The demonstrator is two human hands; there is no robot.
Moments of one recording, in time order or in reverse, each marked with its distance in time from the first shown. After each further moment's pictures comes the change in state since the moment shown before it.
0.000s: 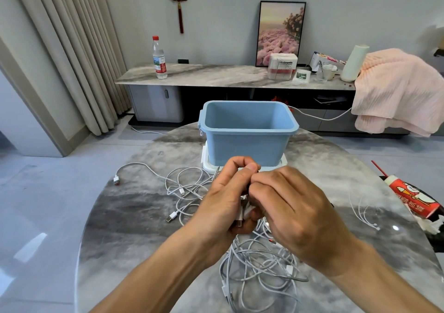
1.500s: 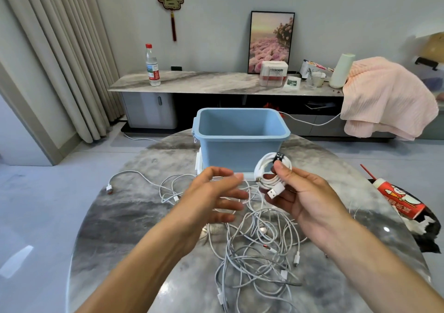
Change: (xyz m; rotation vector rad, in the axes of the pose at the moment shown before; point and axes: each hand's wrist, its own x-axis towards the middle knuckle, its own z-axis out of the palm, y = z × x) left_hand 0.012 0.018 -0.027 0.225 0.082 -0.132; right_hand 0.013 0.025 -0.004 1.539 0.054 1.595
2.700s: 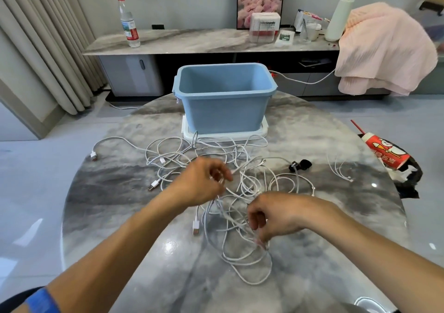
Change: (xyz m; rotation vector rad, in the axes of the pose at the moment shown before) left_hand 0.039 -0.065 0.003 0.904 -0.042 0.153; right_hand 0.010 0.074 -0.056 -1.688 -0.773 0.133
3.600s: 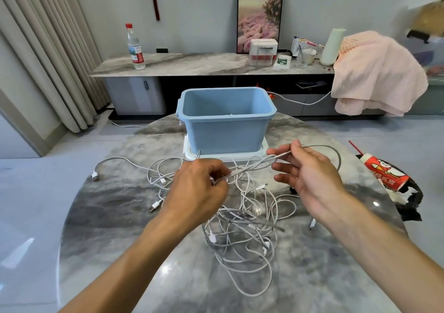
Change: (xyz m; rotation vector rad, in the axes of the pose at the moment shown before) left_hand -0.013 0.025 -0.017 0.077 0.447 0.210; right_hand -0.024 0.001 -0.060 1.661 0.963 -0.100
